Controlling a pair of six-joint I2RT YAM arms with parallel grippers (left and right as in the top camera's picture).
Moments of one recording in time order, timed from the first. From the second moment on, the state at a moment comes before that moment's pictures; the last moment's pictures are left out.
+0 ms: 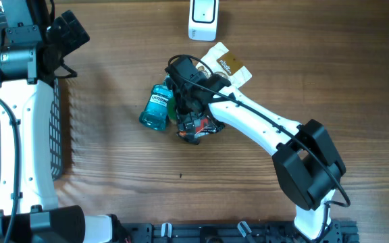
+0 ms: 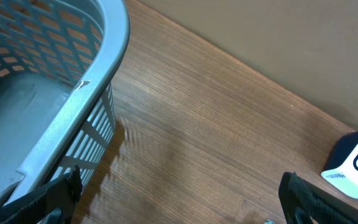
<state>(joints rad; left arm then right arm) 0.10 1.58 1.72 -0.94 -0.21 -0.41 0.73 2.00 1.51 -0.62 -0.12 2.00</state>
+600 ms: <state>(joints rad) 0.10 1.58 1.72 -0.94 -0.21 -0.41 0.73 2.10 1.51 -0.55 -0.12 1.93</state>
